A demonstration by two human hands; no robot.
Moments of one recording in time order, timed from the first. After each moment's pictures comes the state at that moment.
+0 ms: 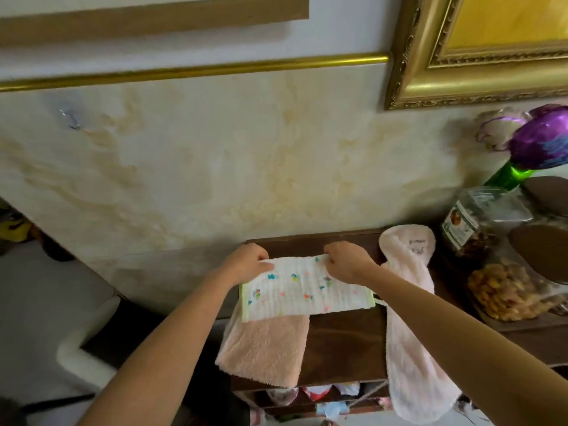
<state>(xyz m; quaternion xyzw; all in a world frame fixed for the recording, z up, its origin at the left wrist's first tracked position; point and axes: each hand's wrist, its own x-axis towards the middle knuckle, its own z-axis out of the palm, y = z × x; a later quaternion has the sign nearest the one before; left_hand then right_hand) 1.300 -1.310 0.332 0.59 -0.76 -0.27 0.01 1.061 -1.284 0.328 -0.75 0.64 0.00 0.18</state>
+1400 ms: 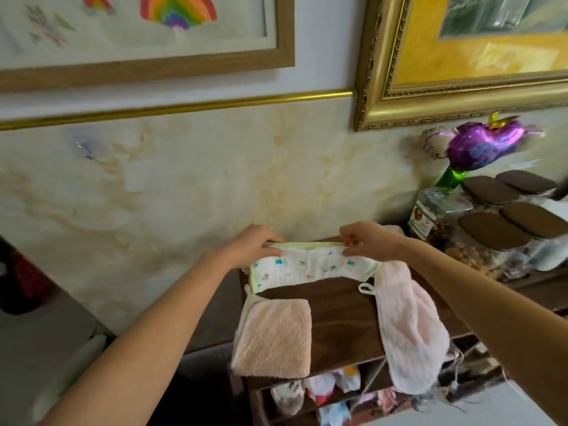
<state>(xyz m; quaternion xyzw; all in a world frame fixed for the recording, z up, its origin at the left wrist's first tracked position) 1.299 -1.317 0.410 0.40 -0.89 -0.21 0.05 1.030 -1.252 0.419 -0.76 0.61 -0.08 0.19</state>
